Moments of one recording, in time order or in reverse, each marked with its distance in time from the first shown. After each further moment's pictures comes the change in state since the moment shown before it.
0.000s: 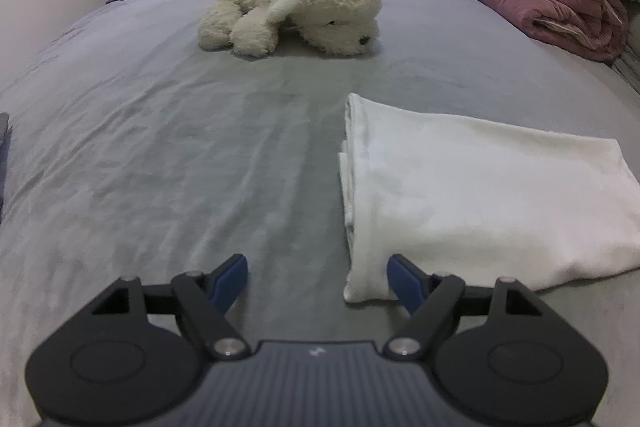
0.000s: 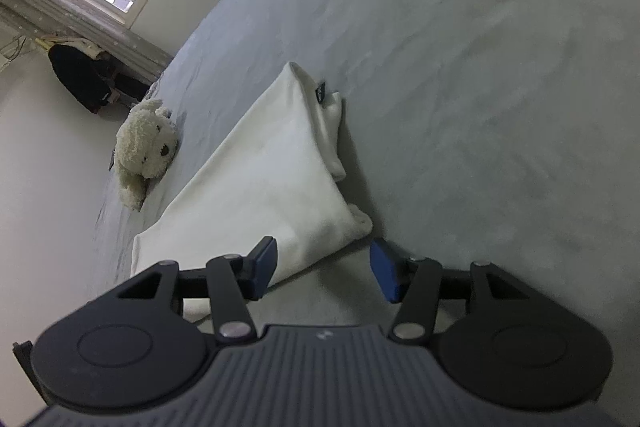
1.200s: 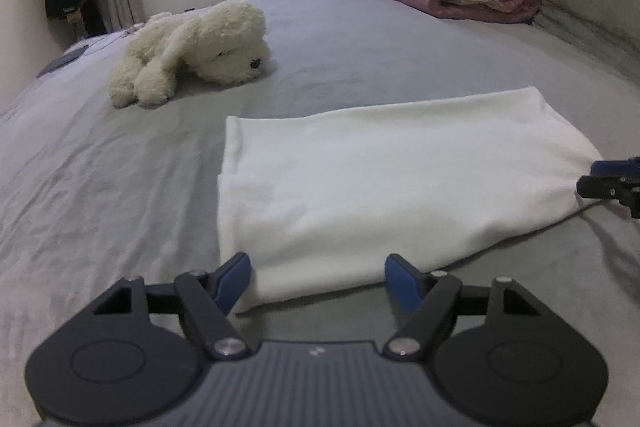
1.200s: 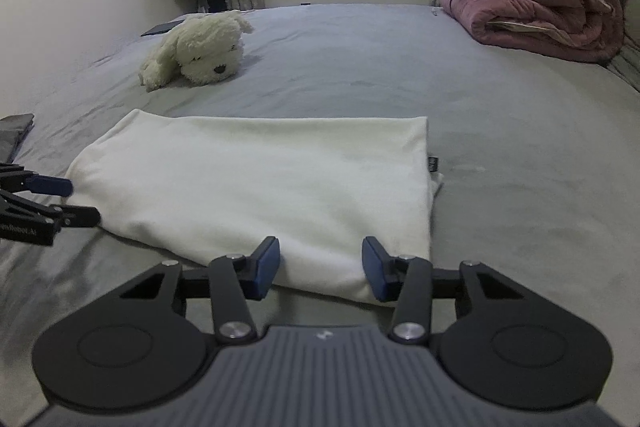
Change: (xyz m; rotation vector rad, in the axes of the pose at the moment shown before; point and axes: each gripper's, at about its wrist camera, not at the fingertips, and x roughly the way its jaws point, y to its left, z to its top) left arm -0.009 -0.050 -0.017 0.221 -0.087 -0.141; right arm 0.023 0.069 -0.038 -0.767 -0.124 -0.138
